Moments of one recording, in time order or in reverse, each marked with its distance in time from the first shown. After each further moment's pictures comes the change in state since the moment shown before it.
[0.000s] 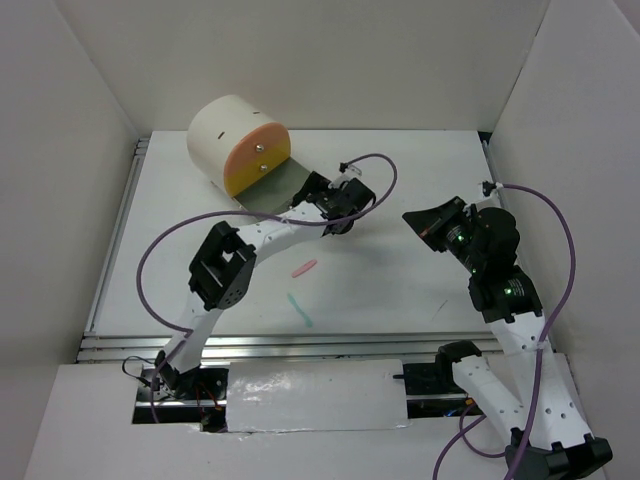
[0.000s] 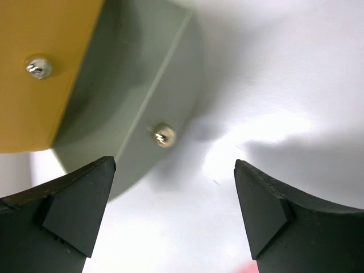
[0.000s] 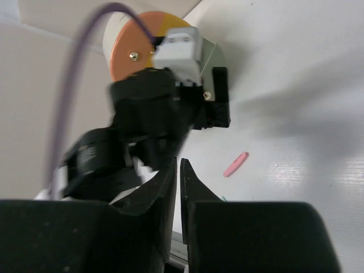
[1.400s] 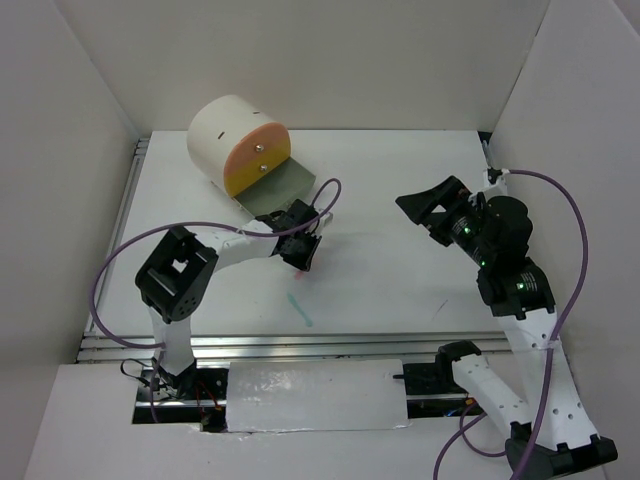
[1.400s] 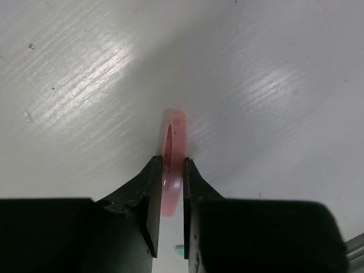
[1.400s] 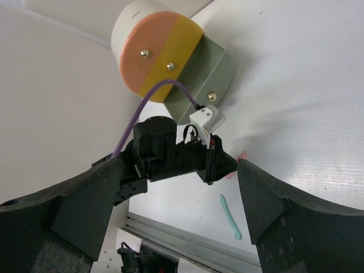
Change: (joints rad) left arm 0.148 -0.325 -0.623 0.182 1.000 -0.078; right arm 0.000 0.054 0.161 -0.105 -0.023 -0.083
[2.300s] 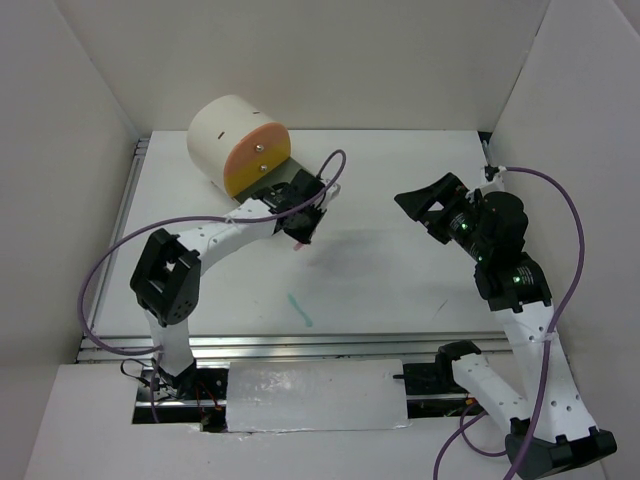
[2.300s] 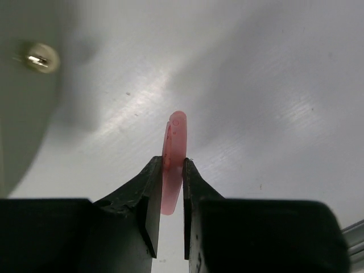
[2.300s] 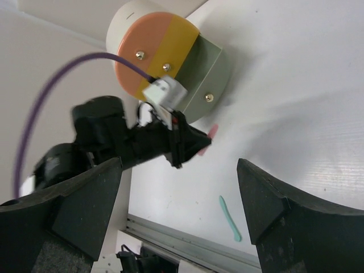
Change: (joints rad) left arm 0.000 -0.031 0.261 -0.231 -0.111 0.096; right arm 0.000 0.027 0.000 0.013 0.009 0.007
